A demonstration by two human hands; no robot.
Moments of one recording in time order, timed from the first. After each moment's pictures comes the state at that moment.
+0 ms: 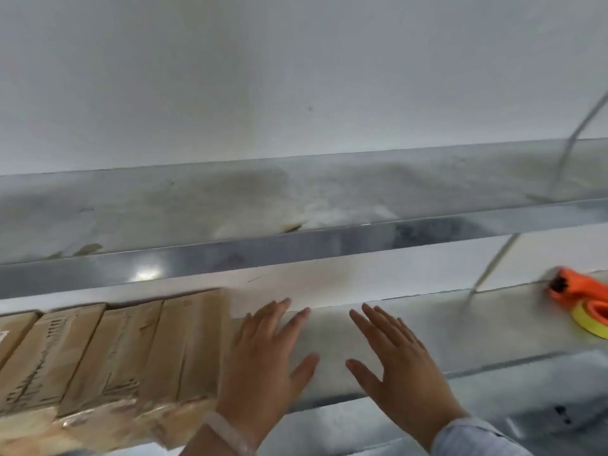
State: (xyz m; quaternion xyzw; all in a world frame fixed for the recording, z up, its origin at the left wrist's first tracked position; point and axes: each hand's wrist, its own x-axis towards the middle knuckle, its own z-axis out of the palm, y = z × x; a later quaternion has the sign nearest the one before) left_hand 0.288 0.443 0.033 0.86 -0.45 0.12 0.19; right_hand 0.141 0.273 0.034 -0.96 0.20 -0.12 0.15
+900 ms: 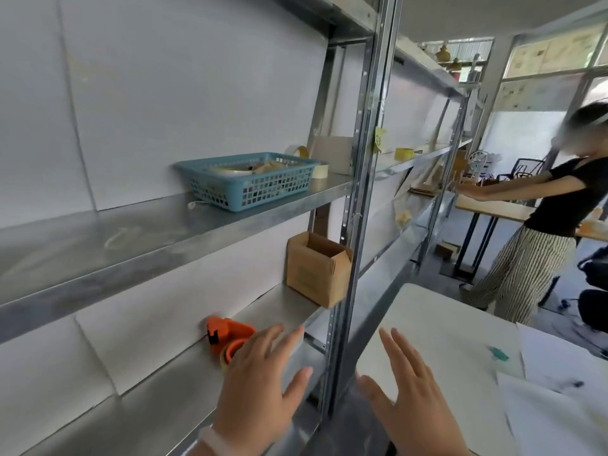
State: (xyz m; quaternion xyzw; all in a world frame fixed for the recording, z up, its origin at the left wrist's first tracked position) left_hand -0.101 -0.061 0.055 0.60 -0.73 0.00 0.34; right_hand -0.333 -0.066 0.082 -0.73 0.63 -0.22 0.12
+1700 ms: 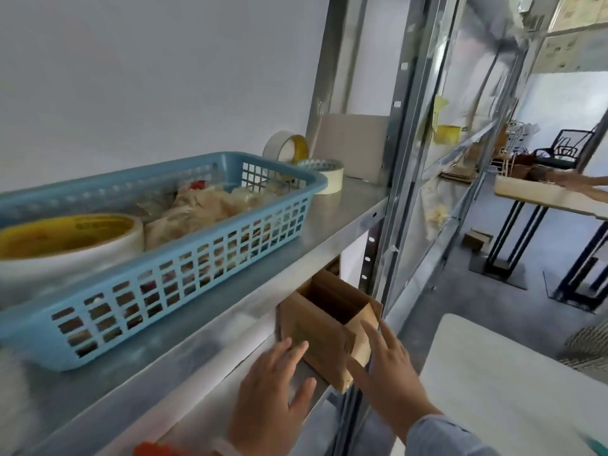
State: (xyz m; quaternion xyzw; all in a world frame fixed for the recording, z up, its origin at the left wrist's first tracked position) left_hand -0.088 -0.369 -0.008 0.65 -0.67 -0.10 0.34; right_hand -0.285 -0.432 0.029 -0.73 0.63 -0.15 0.22
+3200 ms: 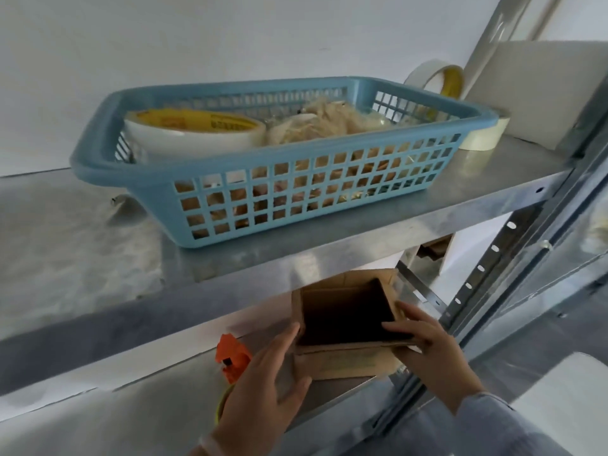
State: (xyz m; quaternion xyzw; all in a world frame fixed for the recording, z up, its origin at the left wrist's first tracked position) left_hand -0.051 -0.275 -0.041 0.72 -0.52 -0.14 0.44; right_hand -0.258 -0.480 -0.031 -0.78 0.33 -0.32 0.42
